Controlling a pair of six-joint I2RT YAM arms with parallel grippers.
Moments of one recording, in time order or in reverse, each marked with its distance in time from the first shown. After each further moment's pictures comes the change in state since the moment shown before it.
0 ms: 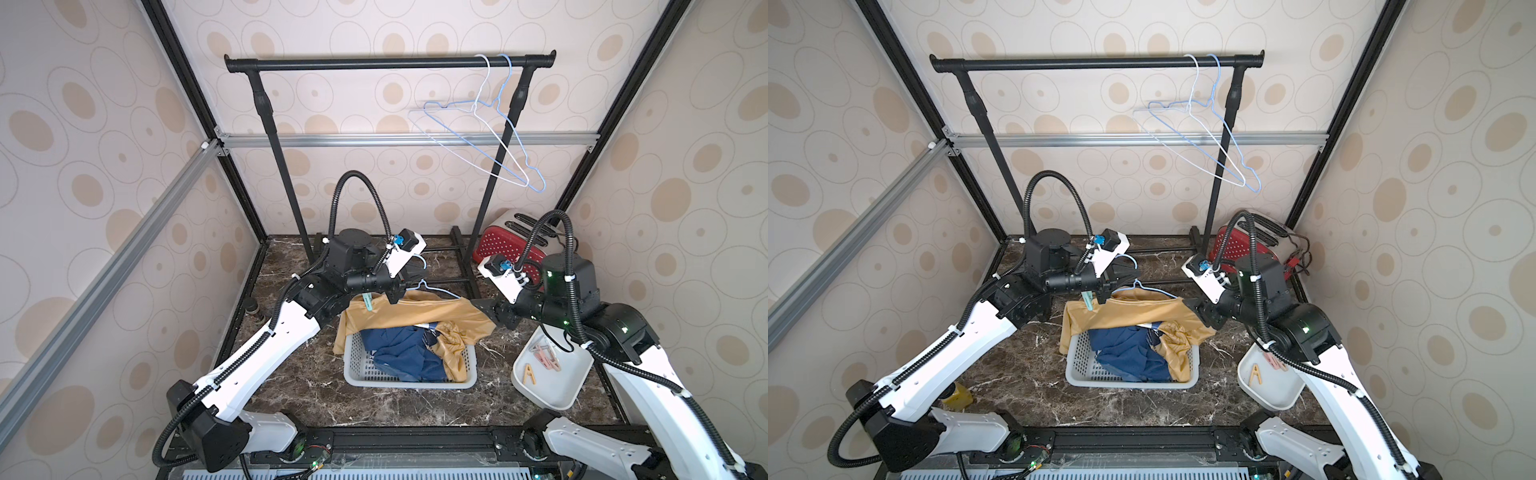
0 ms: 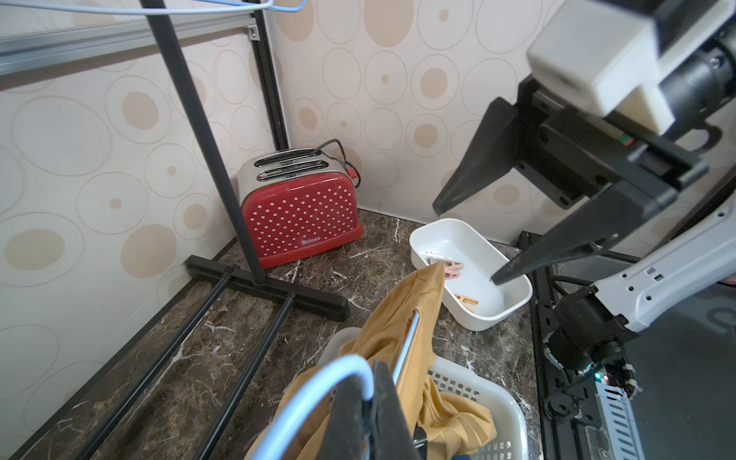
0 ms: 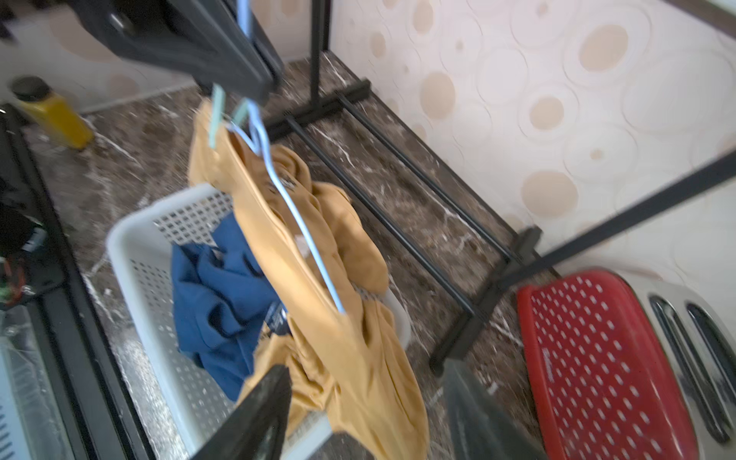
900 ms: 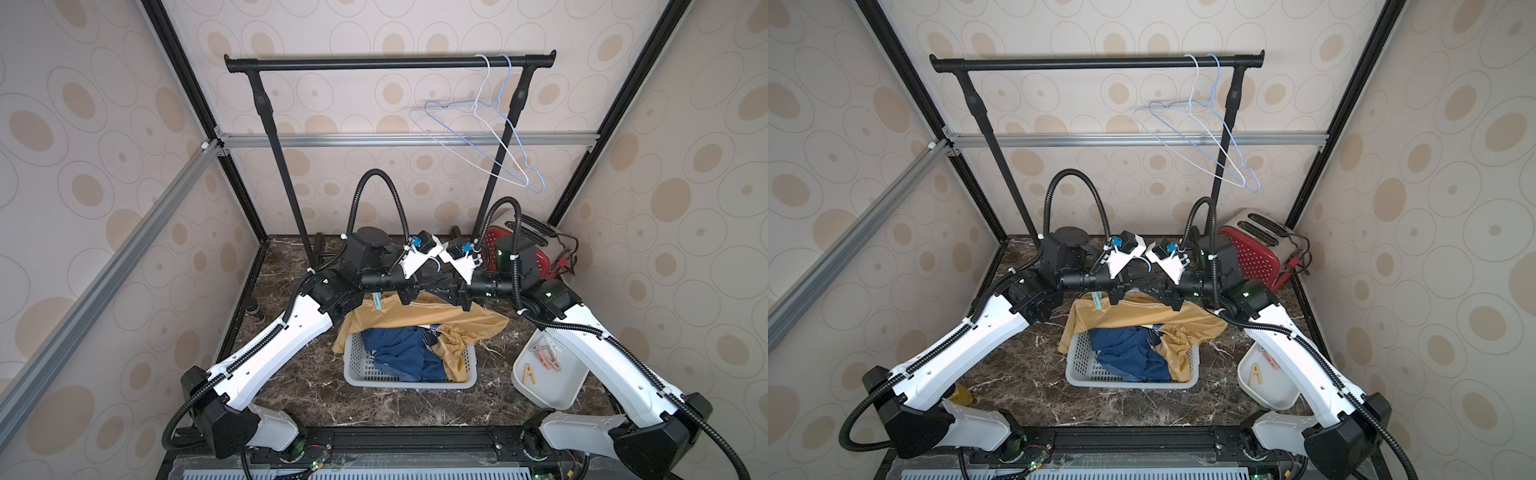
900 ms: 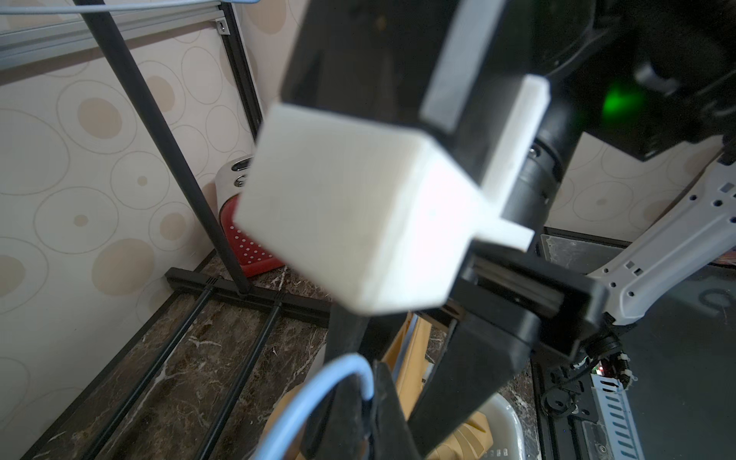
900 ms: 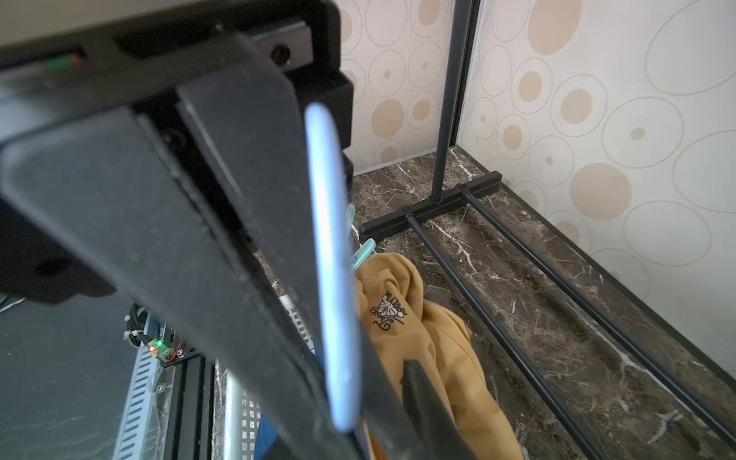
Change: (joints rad) left arm -0.058 0.061 0.065 -0.029 -0.034 0.024; right arm 0.009 0.237 -0.092 0.423 -0.443 0.125
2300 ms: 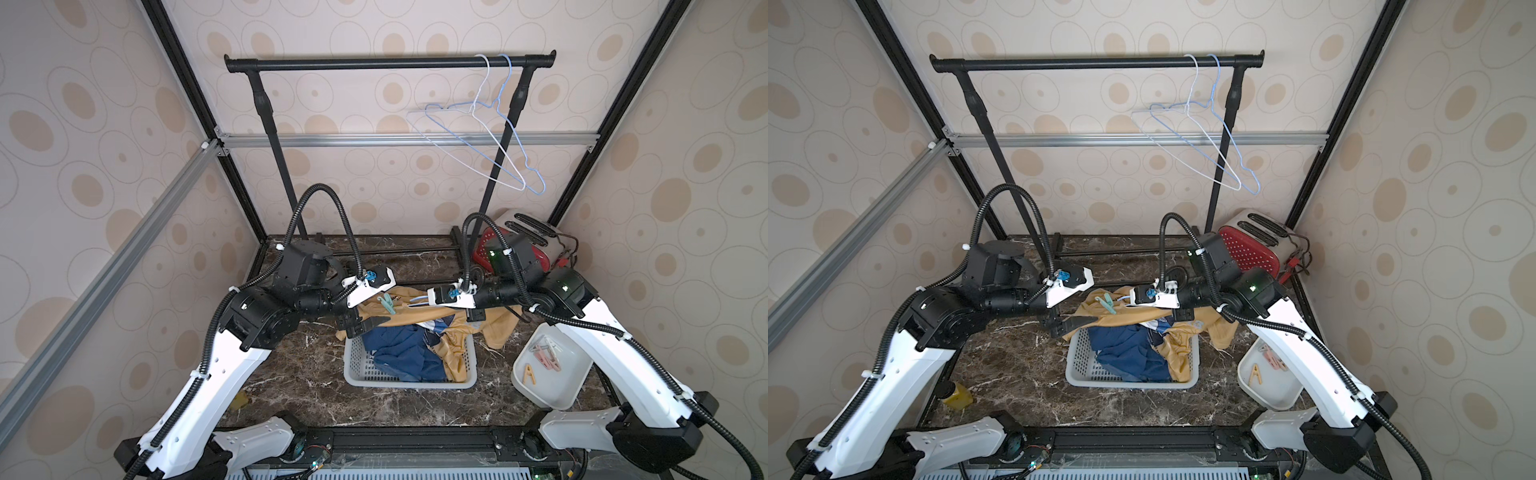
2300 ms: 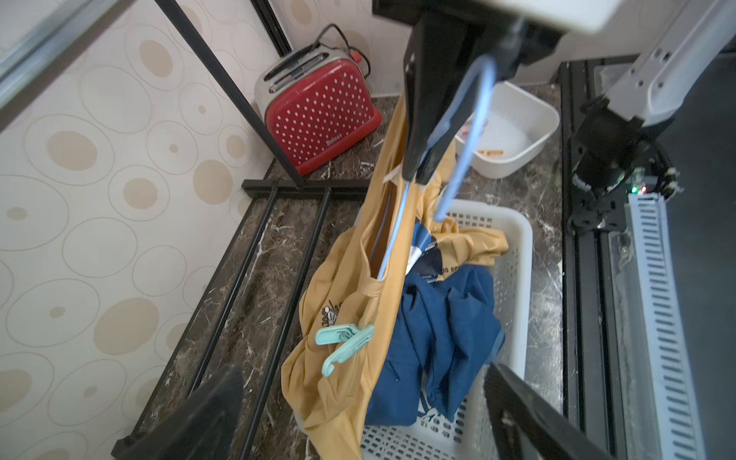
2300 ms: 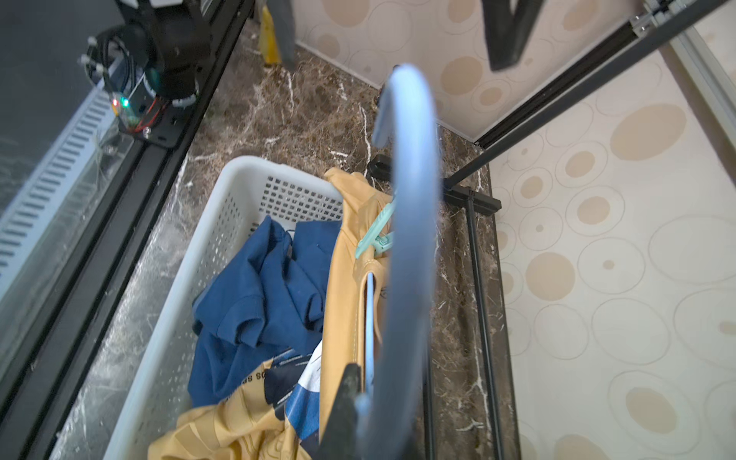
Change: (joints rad) left arm 0.128 -0.265 0.053 -0.619 -0.126 0.438; right arm 0.147 0.032 0.274 -0.525 0.220 -0.829
